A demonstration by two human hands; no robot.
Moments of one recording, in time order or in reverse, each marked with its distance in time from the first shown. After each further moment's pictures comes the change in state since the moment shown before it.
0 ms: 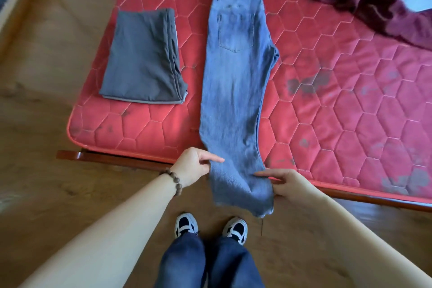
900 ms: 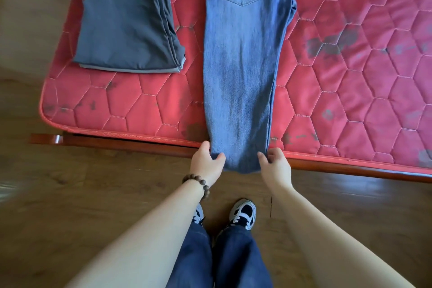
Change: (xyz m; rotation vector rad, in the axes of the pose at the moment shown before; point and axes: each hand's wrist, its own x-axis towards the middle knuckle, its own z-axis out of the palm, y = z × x) left_hand 0.031 -0.087 0.084 -0.075 0.335 -0.295; right_hand 0.087 0.072 0.087 -0.134 0.750 0.258
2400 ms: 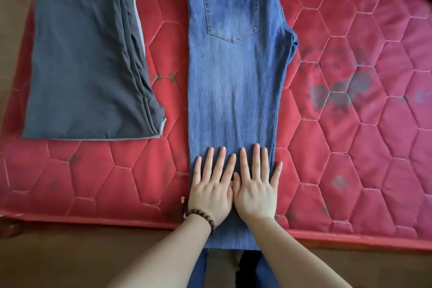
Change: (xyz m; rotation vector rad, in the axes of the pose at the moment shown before) left_hand 0.125 0.050 0.026 0.896 0.043 0.665; right_hand 0.119 -0.065 0.052 -0.781 0.226 -0.593
